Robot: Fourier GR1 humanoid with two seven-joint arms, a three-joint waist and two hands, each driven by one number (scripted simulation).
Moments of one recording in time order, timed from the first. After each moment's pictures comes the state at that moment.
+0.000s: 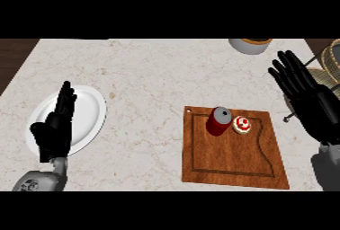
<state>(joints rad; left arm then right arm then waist) -0.10 0.28 -0.14 -1.54 0.04 0.41 0.08 -0.24 -0.37 0.01 -1.71 -0.38 0.12 0.15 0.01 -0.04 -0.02</state>
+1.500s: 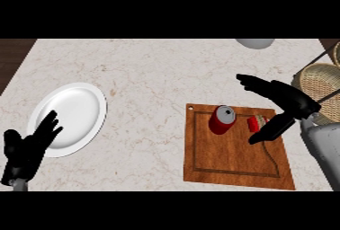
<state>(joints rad) 0.04 0.45 -0.03 -1.36 0.22 0.06 0.11 -0.44 -0.49 0.18 -1.32 -0.14 0.46 0.26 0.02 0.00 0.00</state>
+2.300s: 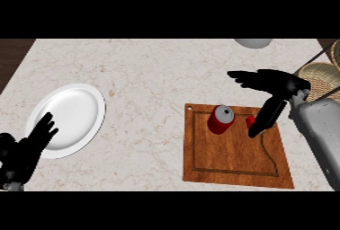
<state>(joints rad) 0.06 0.42 0.03 -1.39 0.18 0.02 0.12 -0.62 -0.45 0.17 -1.23 -0.15 0.67 0.60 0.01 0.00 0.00</state>
